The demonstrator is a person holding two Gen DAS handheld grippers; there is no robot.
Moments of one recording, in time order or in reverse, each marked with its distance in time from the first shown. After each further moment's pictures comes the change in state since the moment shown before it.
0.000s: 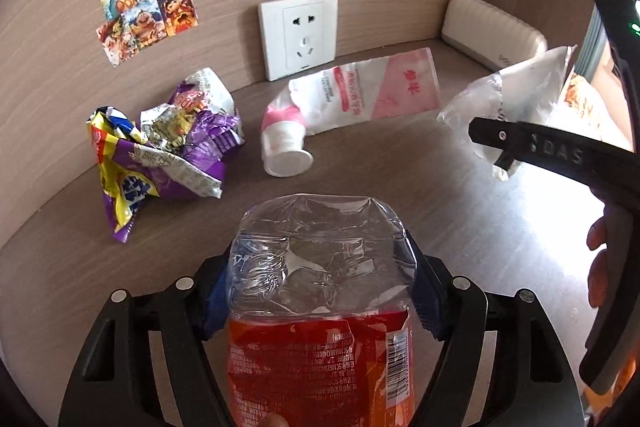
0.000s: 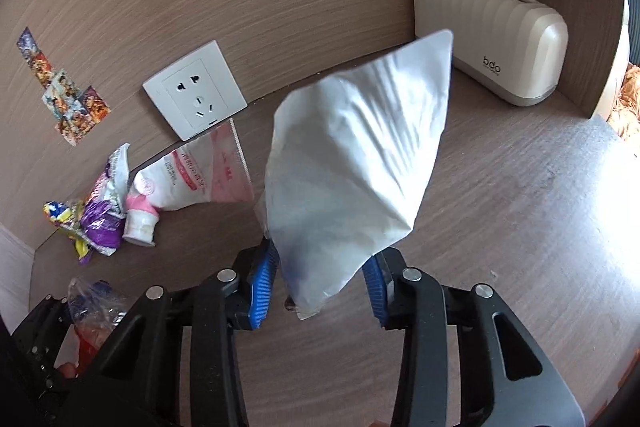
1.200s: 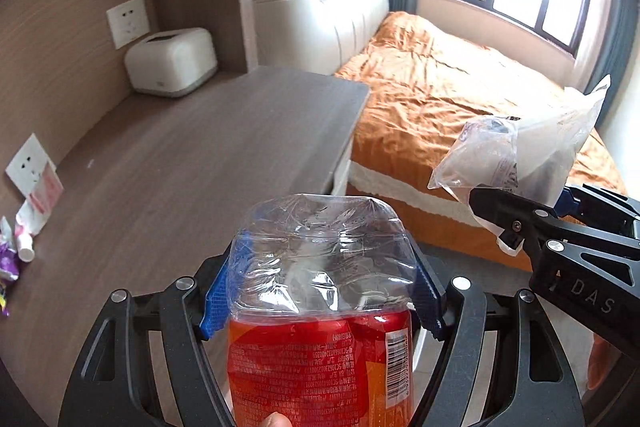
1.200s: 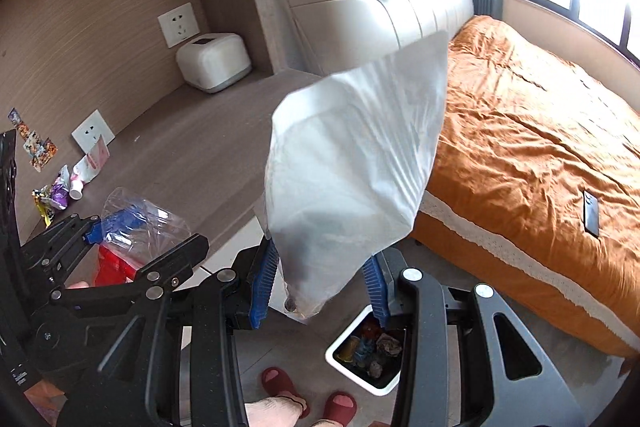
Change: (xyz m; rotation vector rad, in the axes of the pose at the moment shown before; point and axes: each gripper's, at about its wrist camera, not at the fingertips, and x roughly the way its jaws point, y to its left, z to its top) left arm -0.114 -0.292 -0.068 0.481 -0.043 -0.420; right arm -0.253 -0.163 -0.175 0.313 -0.126 -0.379
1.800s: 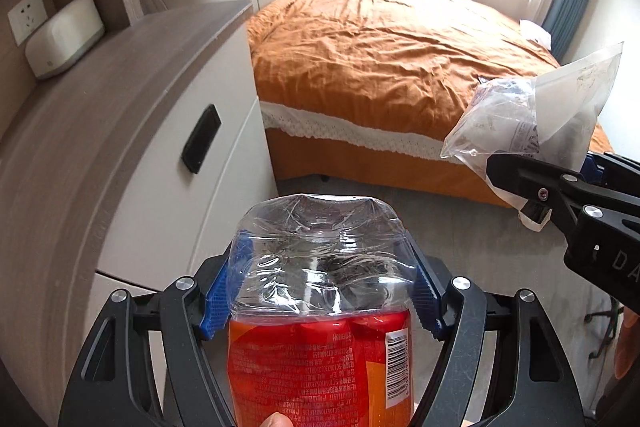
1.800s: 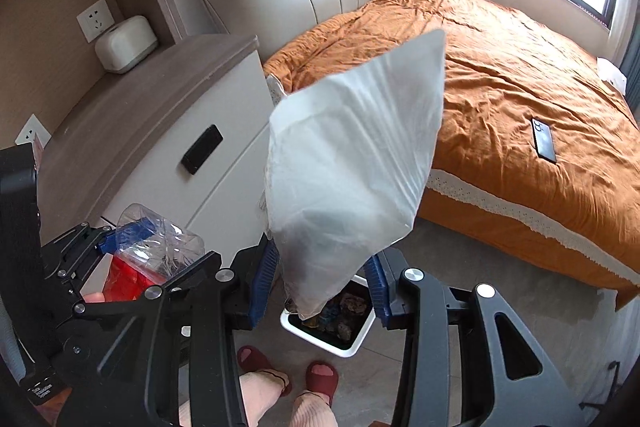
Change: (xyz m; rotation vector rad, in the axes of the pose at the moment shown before) left arm 0.076 -0.083 -0.055 0.152 0.171 -0.141; right arm 0.013 -0.077 -0.066 0.150 0.112 -0.161
